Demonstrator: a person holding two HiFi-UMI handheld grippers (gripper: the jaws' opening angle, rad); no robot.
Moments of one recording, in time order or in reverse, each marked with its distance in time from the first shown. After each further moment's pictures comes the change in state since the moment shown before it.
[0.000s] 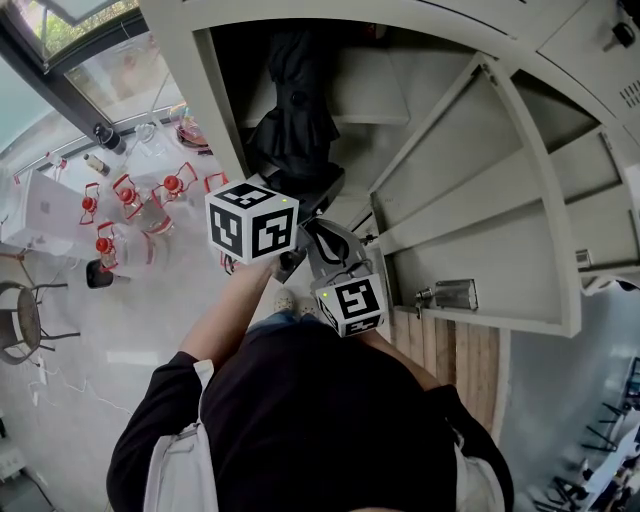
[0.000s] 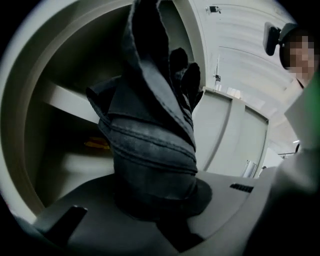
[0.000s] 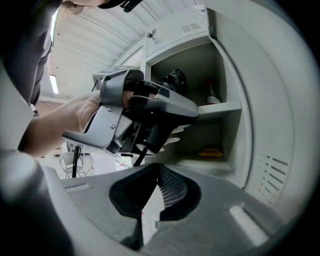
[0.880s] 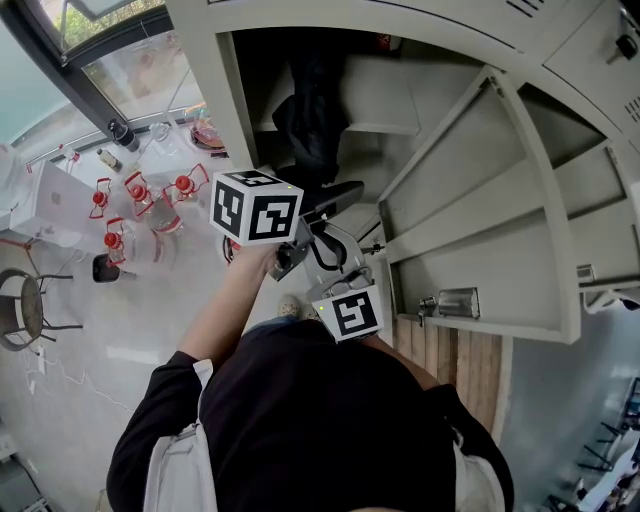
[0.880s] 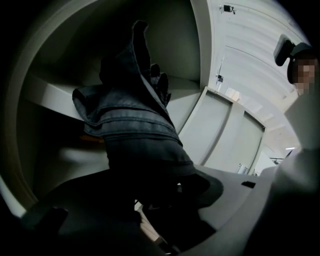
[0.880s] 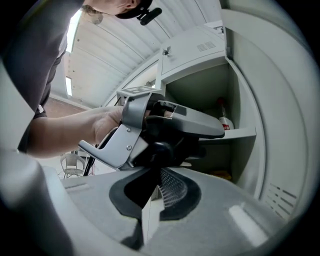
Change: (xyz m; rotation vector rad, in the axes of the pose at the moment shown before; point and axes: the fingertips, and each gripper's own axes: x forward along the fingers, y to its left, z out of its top) left arm -0.002 -0.004 0.003 -0.044 0.091 -0.067; right arm 0.000 0.028 0.050 -0.121 -0.203 0.080
